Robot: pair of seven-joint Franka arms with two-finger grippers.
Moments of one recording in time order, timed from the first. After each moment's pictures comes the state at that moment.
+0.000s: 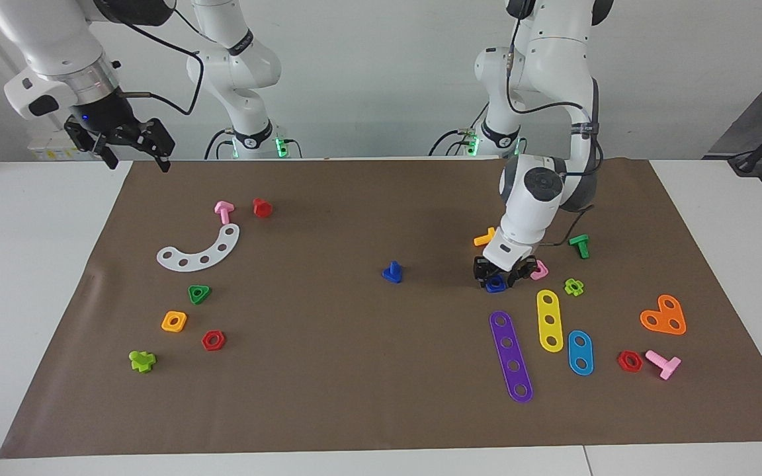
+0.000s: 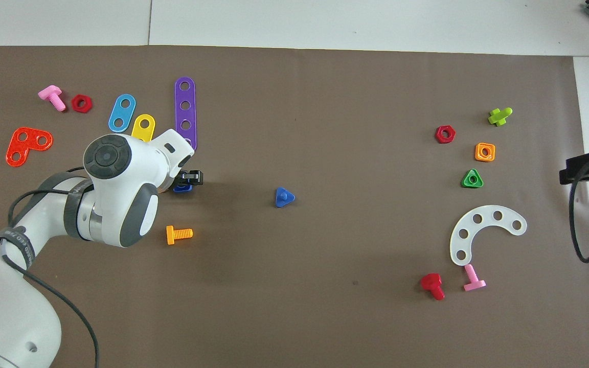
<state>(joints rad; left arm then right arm) -0.28 0.28 -0.02 -2.08 0.00 2.42 -0.23 0.04 -0.03 -0.10 -1.55 -0.02 1.49 0.03</state>
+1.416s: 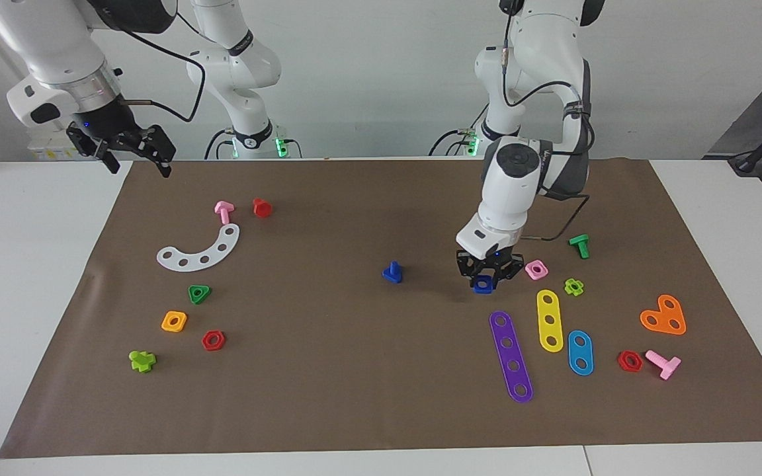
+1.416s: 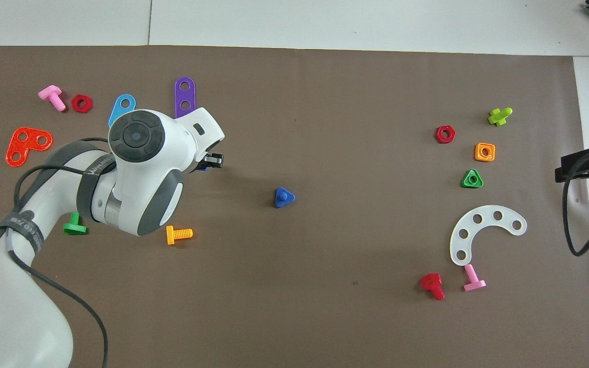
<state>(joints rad) -0.41 0.28 -0.03 -1.87 0.09 2.29 -0.24 0.04 -0.02 -0.10 -1.56 -0.02 1.50 0.05</state>
